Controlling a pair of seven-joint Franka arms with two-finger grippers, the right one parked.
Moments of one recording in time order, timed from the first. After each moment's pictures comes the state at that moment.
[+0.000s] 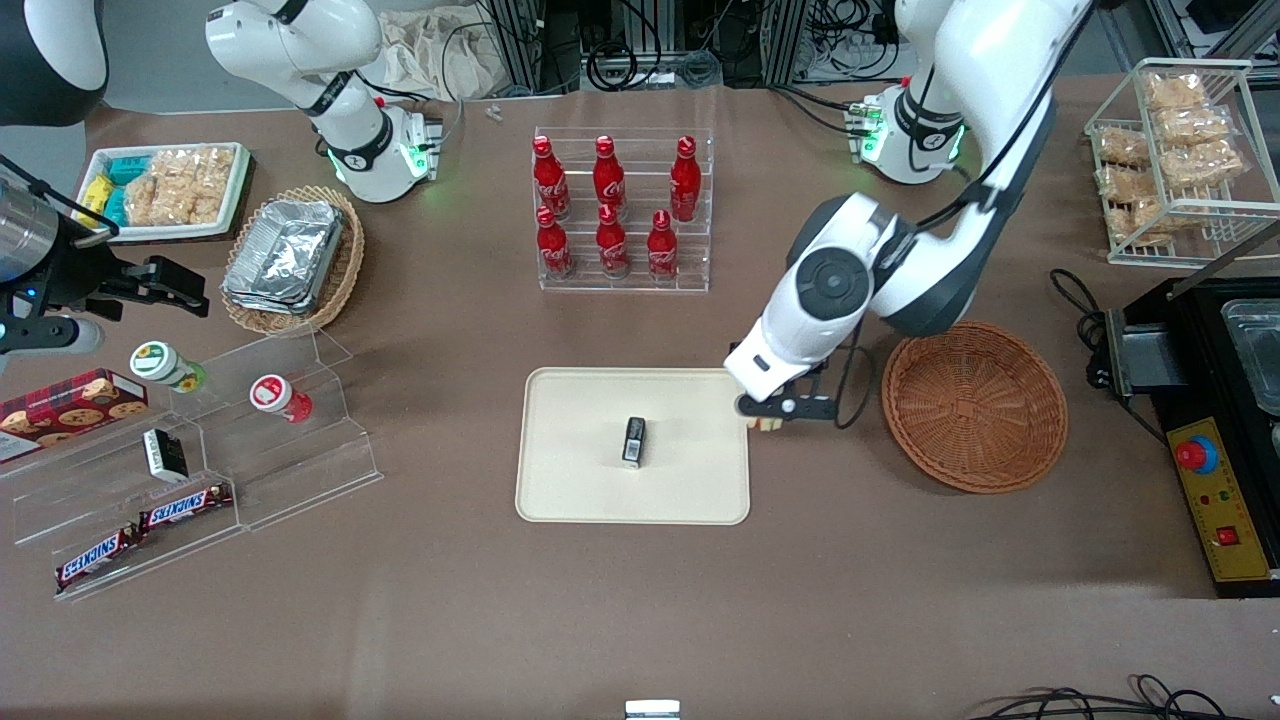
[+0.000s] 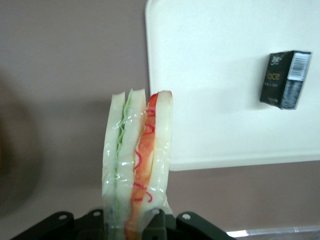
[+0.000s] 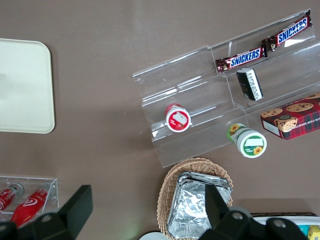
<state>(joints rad) -0.20 0.48 -0.42 -1.77 0.12 2.16 -0.56</state>
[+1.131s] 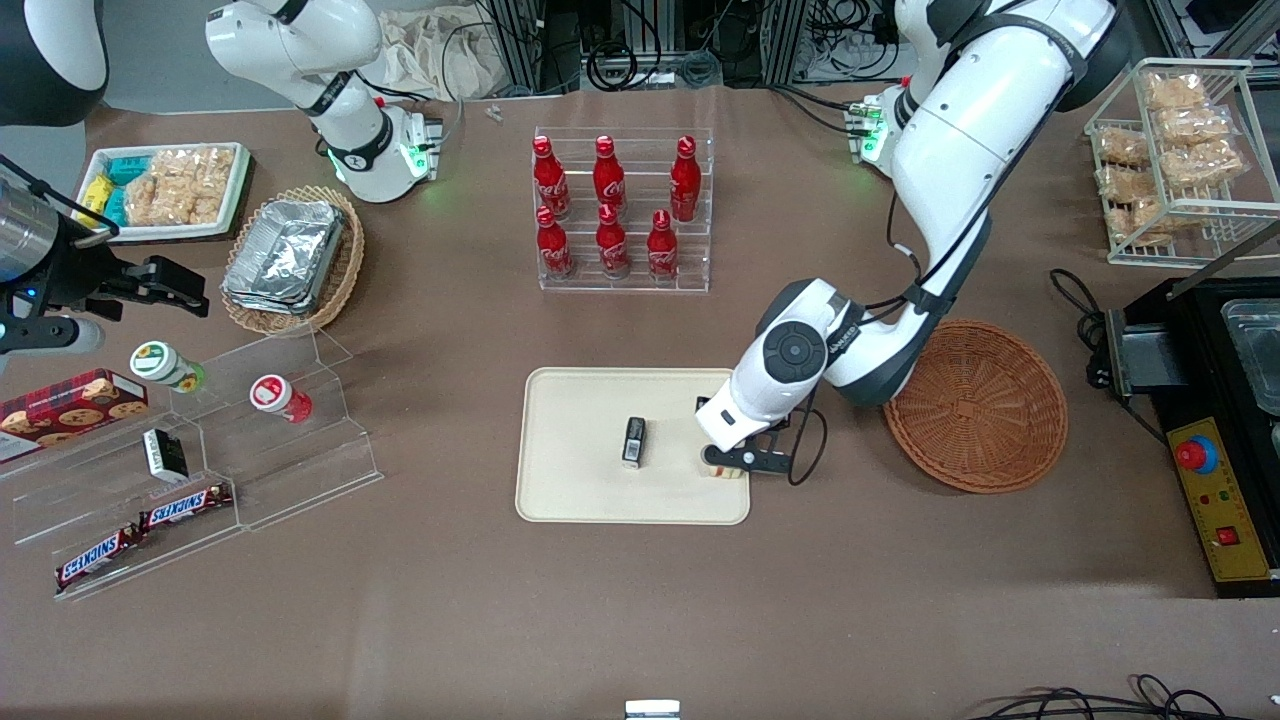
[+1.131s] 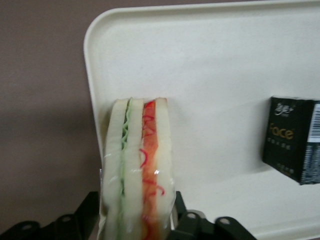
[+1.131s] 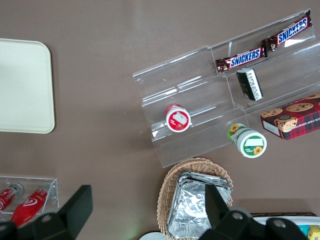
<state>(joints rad) -0.23 0.72 -0.42 -1.66 0.22 2.39 -0.59</state>
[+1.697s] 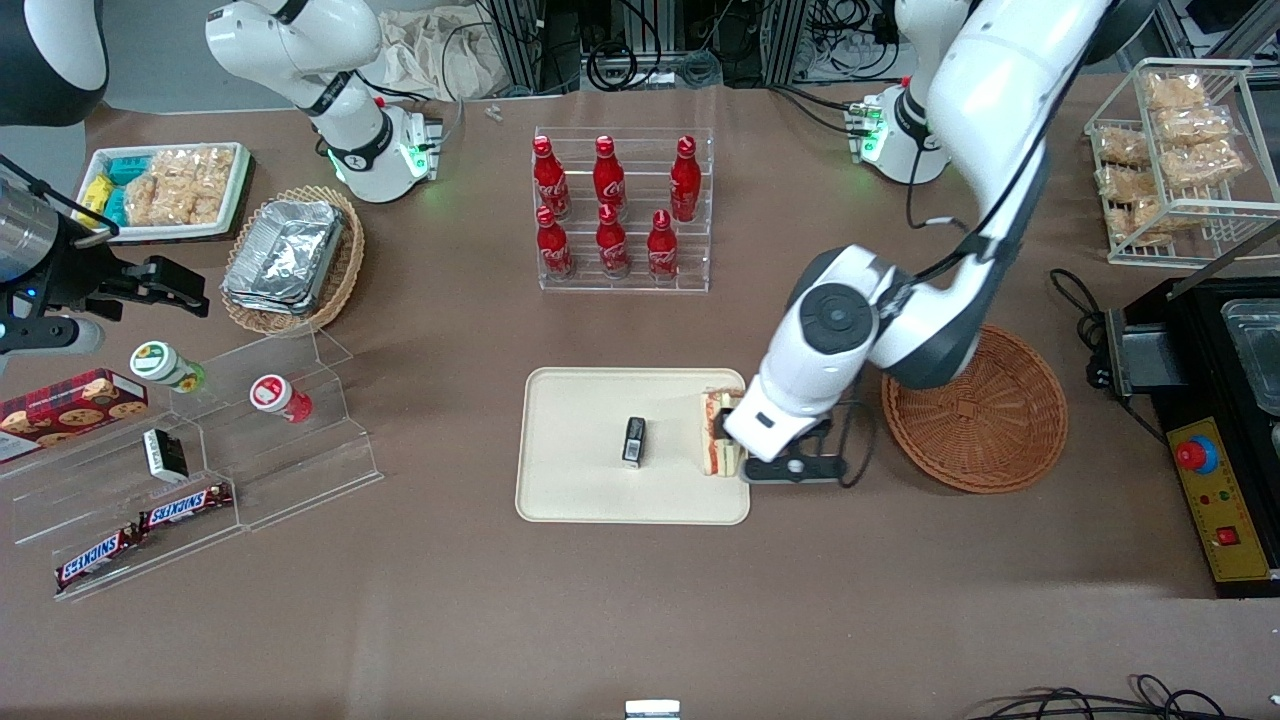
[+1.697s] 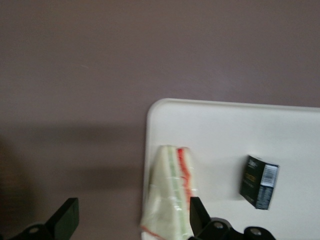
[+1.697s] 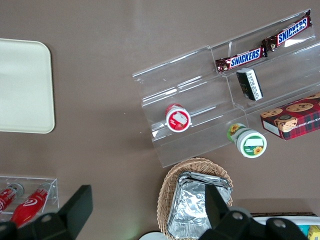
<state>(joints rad) -0.20 0.53 -0.35 -1.56 0.22 2.18 -0.67</state>
